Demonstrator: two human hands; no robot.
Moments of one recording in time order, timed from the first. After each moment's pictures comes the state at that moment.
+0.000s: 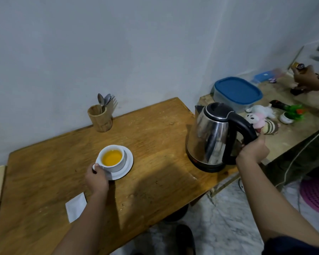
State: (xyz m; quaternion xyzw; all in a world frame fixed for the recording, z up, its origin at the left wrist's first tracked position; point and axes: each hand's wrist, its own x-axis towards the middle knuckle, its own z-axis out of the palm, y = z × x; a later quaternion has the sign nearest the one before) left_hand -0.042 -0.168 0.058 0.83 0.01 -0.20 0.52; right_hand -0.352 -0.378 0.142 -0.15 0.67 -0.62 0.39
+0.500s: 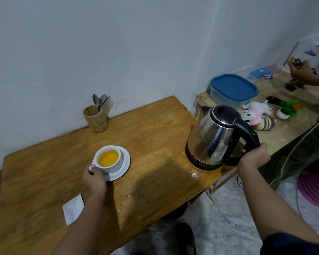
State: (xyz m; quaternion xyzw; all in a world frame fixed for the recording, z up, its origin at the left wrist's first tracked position) left_hand -0.046 -0.169 0.059 0.83 0.01 -0.19 0.53; right_hand -0.377 -0.378 0.113 -0.11 0.66 -0.65 0.37
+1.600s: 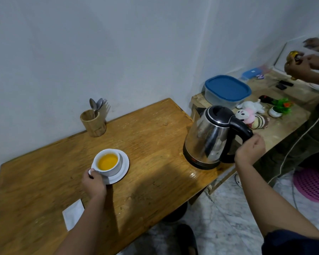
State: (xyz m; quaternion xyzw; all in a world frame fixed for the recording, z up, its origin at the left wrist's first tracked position) left_hand -0.040 -0.168 0.047 0.82 0.00 -0.20 0.54; right_hand -0.372 -0.368 0.116 -0.36 0.67 -0.60 0.24
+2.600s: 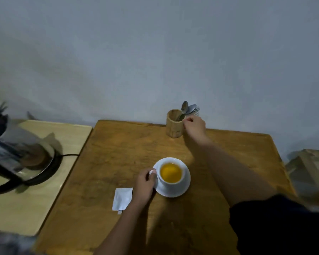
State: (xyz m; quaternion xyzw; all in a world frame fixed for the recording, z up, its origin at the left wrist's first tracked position) left_hand -0.007 -0.151 0.033 0.80 -0.06 -0.25 0.54; right_hand 0.034 -0.371 0.122 -0.78 0.38 -0.14 0.48
